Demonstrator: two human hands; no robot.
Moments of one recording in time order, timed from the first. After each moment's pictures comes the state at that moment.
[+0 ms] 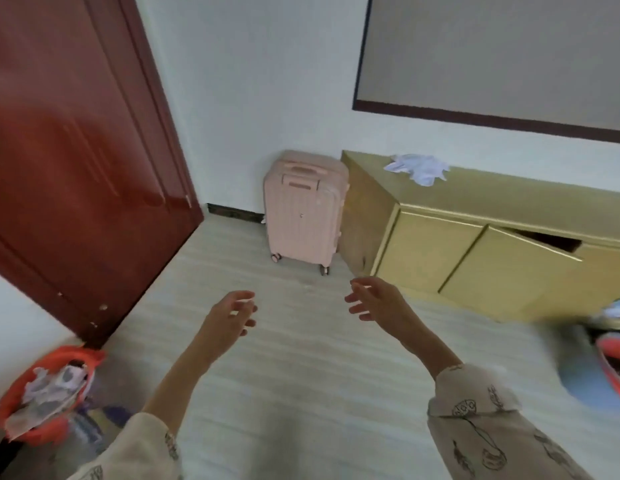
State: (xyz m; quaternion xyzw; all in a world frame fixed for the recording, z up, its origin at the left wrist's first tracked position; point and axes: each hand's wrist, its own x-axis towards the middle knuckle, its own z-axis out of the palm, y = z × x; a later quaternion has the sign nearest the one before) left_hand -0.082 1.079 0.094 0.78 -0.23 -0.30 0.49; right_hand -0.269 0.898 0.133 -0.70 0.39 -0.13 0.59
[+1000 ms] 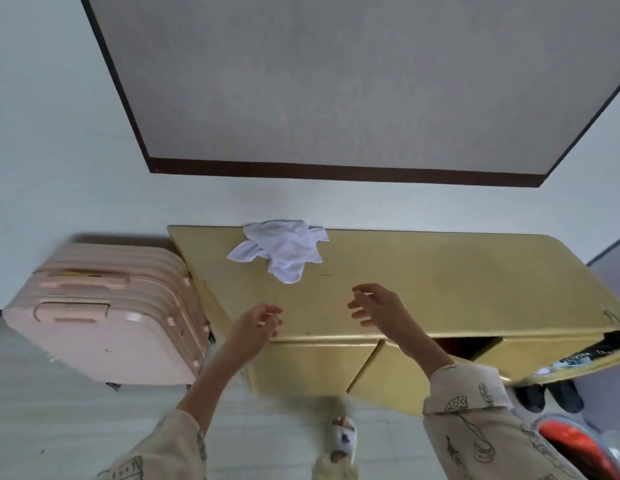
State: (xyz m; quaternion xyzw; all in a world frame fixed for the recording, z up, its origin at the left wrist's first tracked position) left_hand -0.088 0.287 0.049 0.73 -0.40 -0.40 0.39; right_hand -0.293 0.181 0.099 -0.64 0.51 -0.20 0.54
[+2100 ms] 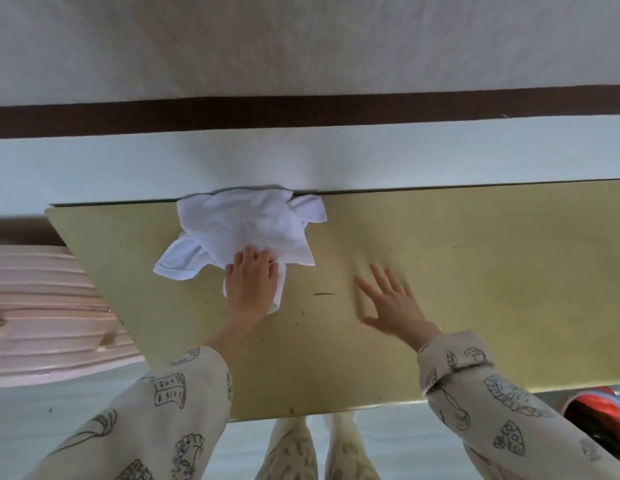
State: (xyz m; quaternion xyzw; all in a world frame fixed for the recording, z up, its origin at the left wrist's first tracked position) left_hand -0.016 -0.027 -0.116 0.86 -0.49 -0.15 0.08; right_hand -0.253 -0.100 -0.125 -0.82 0.44 0.29 0.21
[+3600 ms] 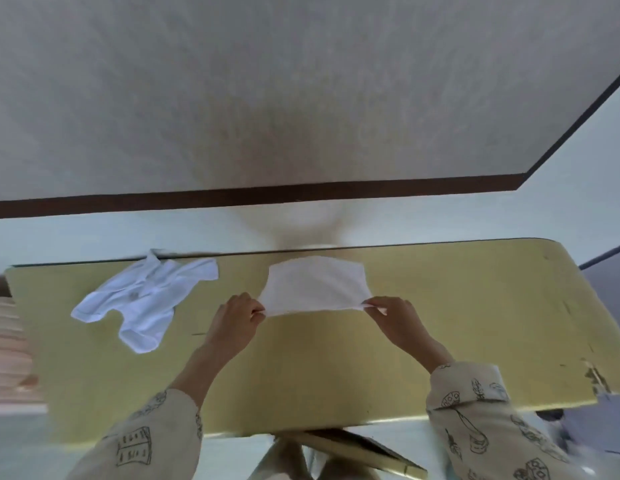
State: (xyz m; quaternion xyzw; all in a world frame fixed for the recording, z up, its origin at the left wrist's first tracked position) left_hand -0.245 -0.094 0.002 0.81 -0.53 -0.23 0.11; right_hand -0.508 -0.209 0.016 -0.77 0.53 -0.05 0.37
